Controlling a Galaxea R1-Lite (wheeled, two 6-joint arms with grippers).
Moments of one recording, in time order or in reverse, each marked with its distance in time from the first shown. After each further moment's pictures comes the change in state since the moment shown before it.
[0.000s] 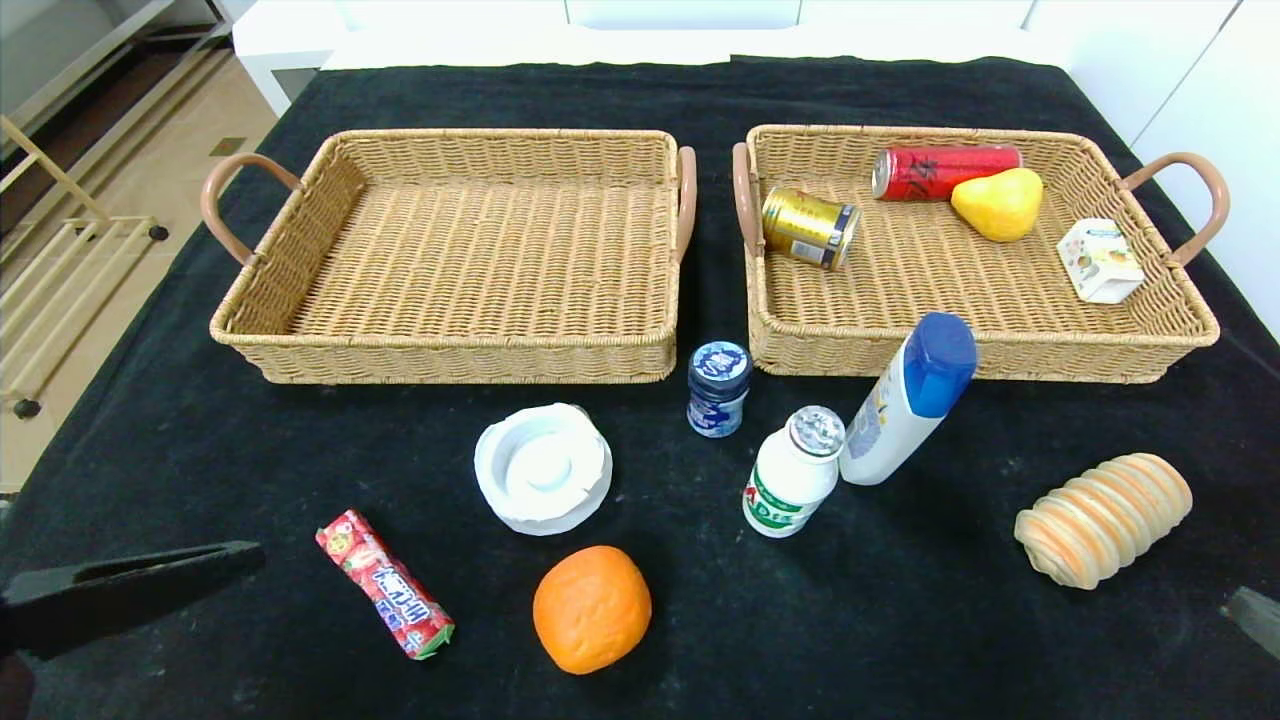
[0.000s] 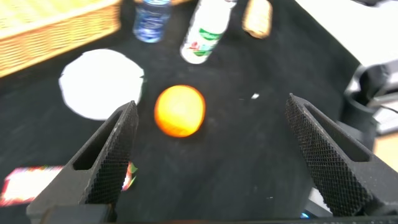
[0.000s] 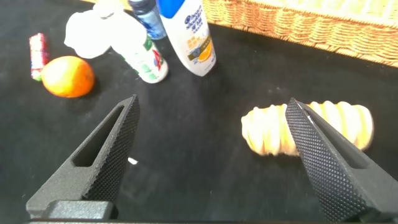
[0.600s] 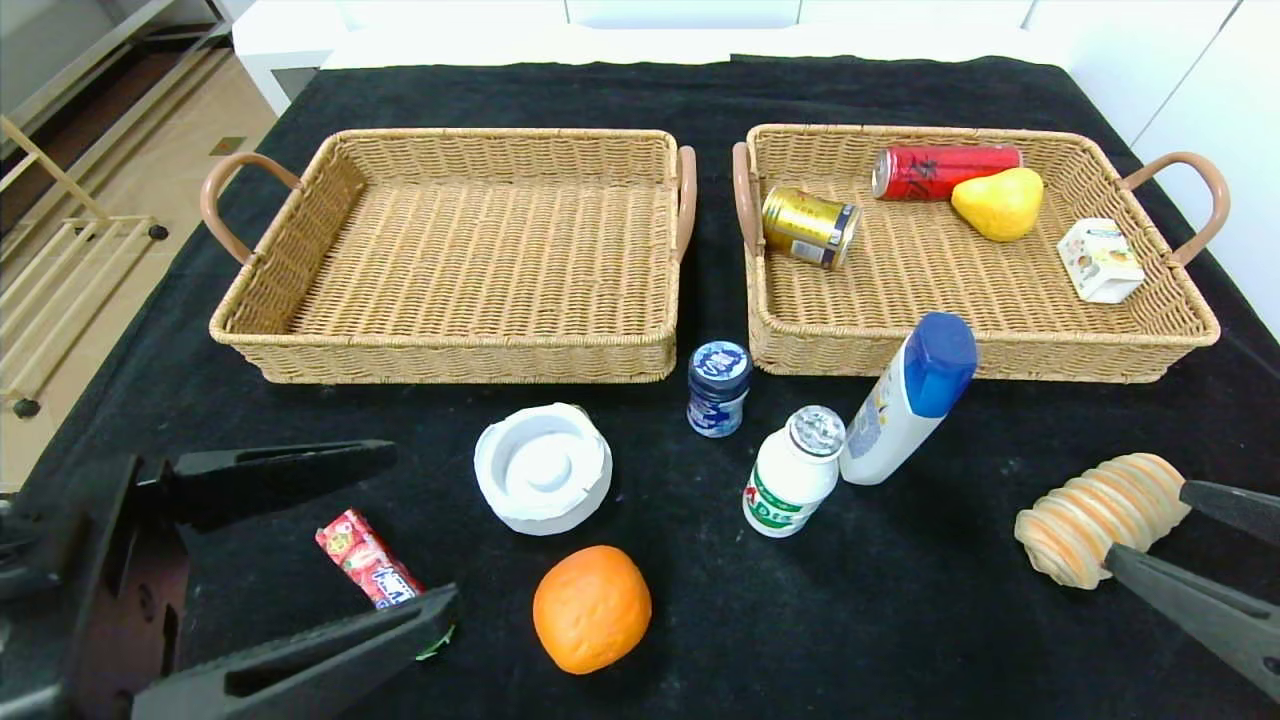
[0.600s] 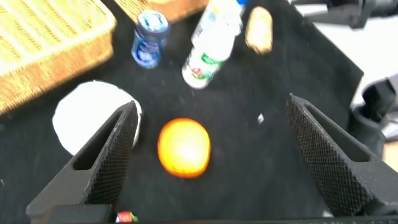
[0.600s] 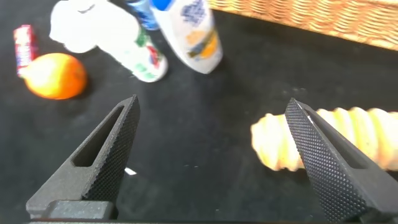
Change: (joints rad) left arm -0.083 0.212 -0.085 -0.154 0.067 -0.007; right arm 0.076 0.175 -0.020 -0.077 -0.078 0.023
